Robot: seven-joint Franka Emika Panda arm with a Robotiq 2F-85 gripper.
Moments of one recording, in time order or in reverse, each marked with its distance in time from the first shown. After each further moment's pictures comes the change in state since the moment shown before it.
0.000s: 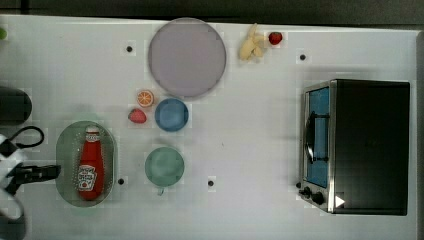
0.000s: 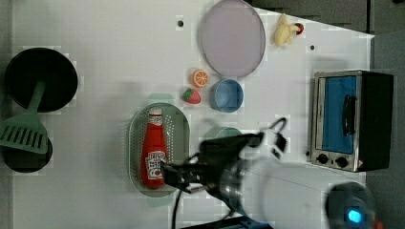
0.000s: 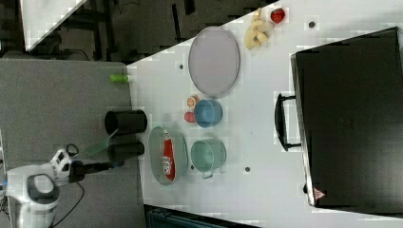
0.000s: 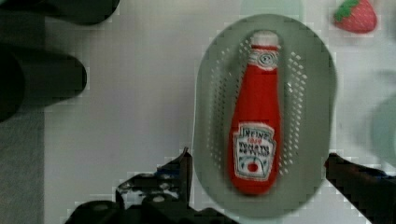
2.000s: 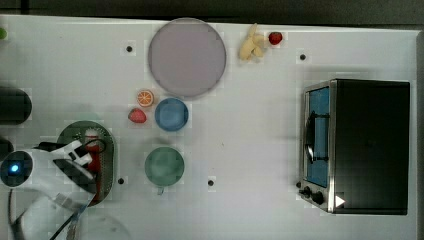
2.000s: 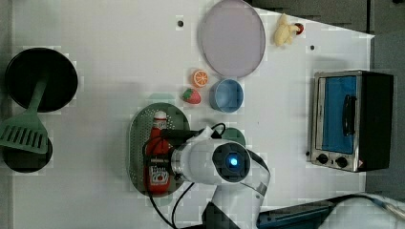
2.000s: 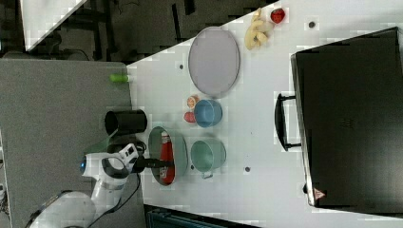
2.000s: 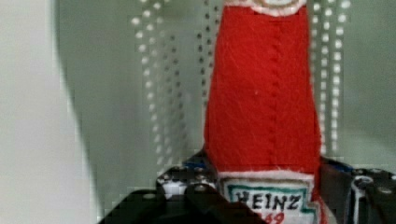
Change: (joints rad) arm 0.017 0.403 -0.060 -0.143 -0.276 0.296 0.339
